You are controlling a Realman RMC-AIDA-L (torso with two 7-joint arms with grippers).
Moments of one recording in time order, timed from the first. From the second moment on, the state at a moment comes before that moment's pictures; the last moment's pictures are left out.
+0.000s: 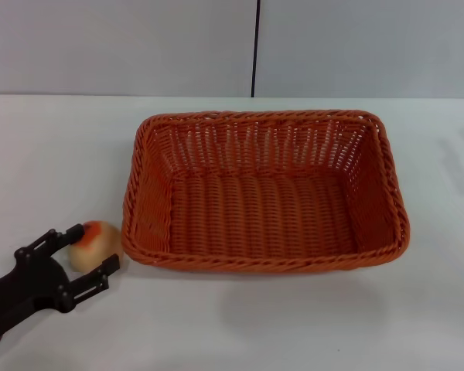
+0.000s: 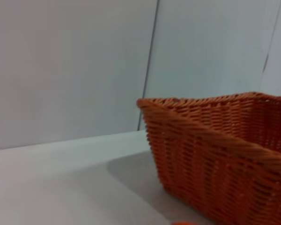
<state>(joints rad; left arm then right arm) -0.23 -2.07 0.14 0.28 2.17 1.52 -0.73 0.20 2.08 -1.01 -0.39 -0.74 -1.66 0.85</state>
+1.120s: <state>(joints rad) -0.21 -2.06 0.13 0.35 1.93 1.70 -0.75 0.23 2.07 -1.01 -0.39 -0.74 -1.65 0.85</state>
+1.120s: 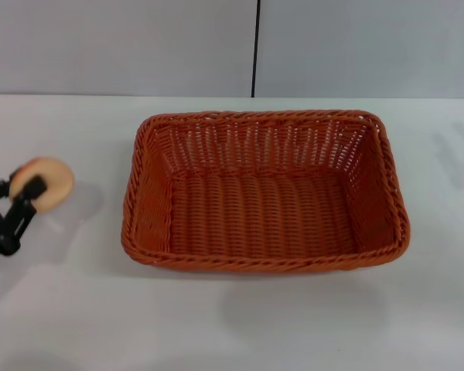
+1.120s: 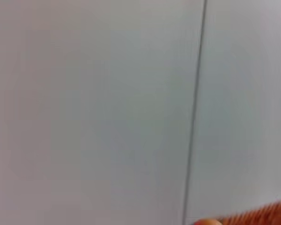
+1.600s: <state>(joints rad) -0.40 -2.07 0.19 0.25 1.92 1.80 -0.81 0.25 2.07 -1.01 -0.36 -0.74 -1.66 0.85</state>
